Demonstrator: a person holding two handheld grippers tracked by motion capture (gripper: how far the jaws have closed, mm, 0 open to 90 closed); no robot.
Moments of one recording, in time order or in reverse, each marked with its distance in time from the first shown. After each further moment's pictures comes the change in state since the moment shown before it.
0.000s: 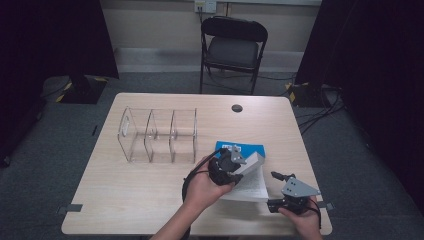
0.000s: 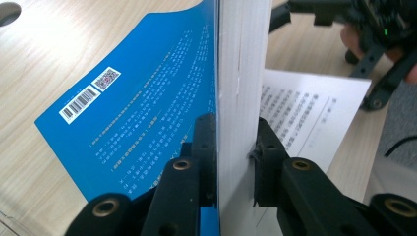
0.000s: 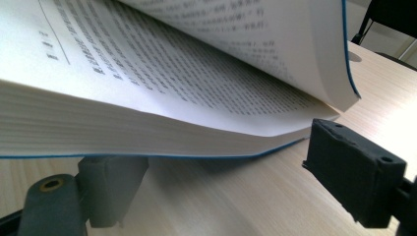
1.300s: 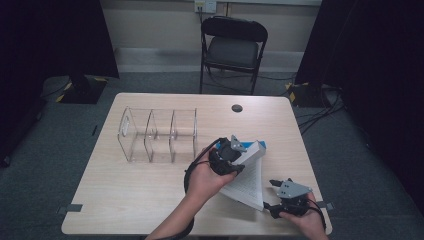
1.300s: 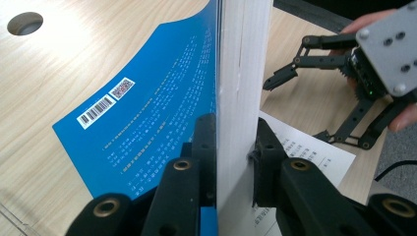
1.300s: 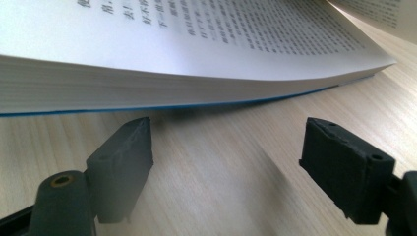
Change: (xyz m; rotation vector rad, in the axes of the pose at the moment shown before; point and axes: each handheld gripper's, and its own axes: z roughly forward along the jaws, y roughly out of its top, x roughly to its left) left arm 0.015 0.021 -0.008 -0.030 0.000 -0.075; right arm -0.002 -0.012 0.004 0.223 0.092 -0.071
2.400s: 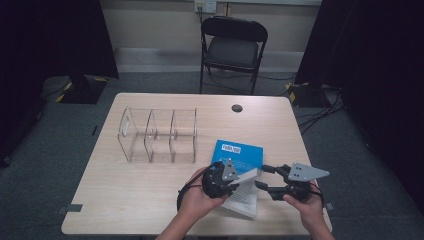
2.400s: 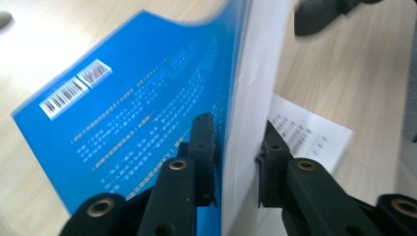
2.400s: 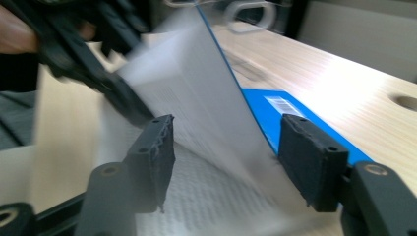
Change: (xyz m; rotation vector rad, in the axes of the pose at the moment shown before) left arm -0.015 -0.062 0.023 -0.038 0.000 0.146; right arm -0.025 0.049 -0.027 -0.342 0.132 0.138
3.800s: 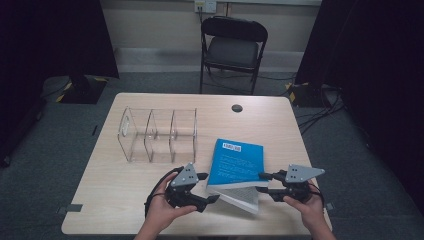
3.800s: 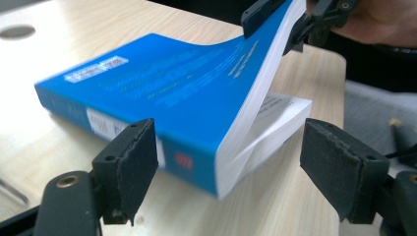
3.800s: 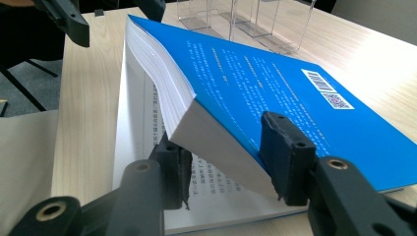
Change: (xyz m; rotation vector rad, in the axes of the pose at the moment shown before) left arm 0.019 -0.064 -0.048 -0.267 -0.101 -0.086; right arm 0.001 -0.001 0.006 0.095 0.112 -0.036
